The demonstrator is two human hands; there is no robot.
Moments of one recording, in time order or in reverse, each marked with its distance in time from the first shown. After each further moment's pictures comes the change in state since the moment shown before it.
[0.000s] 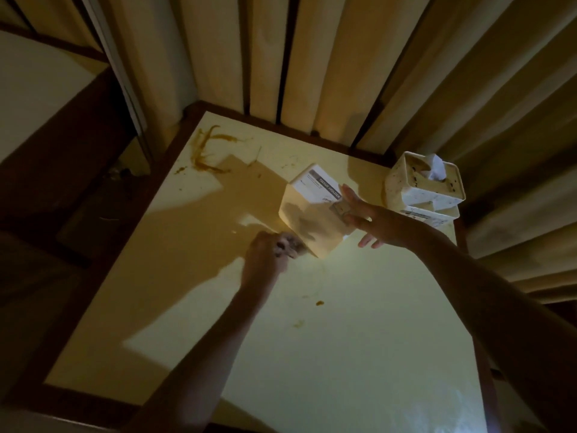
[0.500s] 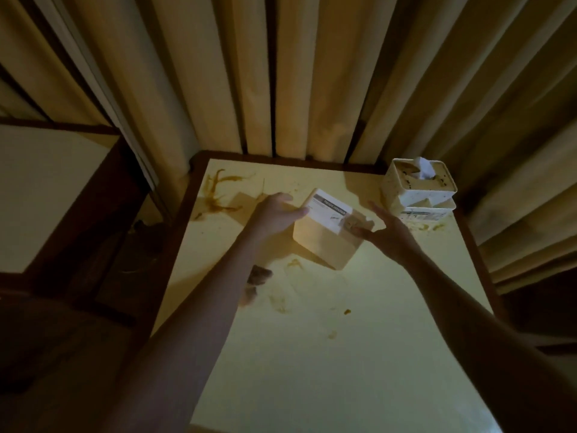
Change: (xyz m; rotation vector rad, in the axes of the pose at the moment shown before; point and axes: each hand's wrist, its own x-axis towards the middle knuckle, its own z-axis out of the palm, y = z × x) left_hand 0.099 0.082 -0.092 0.116 -0.400 -0.123; right_hand -0.014 -0.010 0.036 0.270 0.631 0.189
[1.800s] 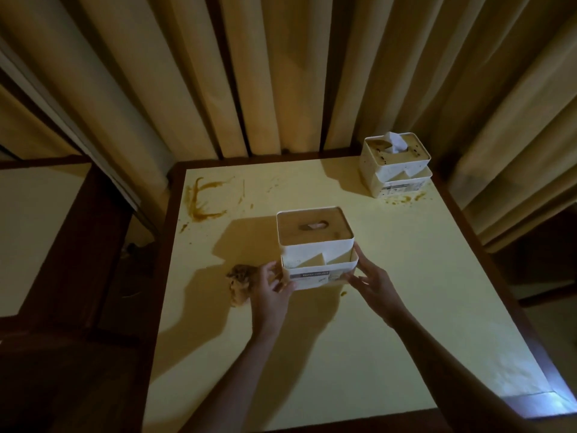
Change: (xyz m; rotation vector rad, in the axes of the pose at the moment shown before) left_hand -0.106 -0.091 0.104 -0.502 0.204 0.023; right_hand -0.105 0.069 0.073 0.480 -0.019 -0.118
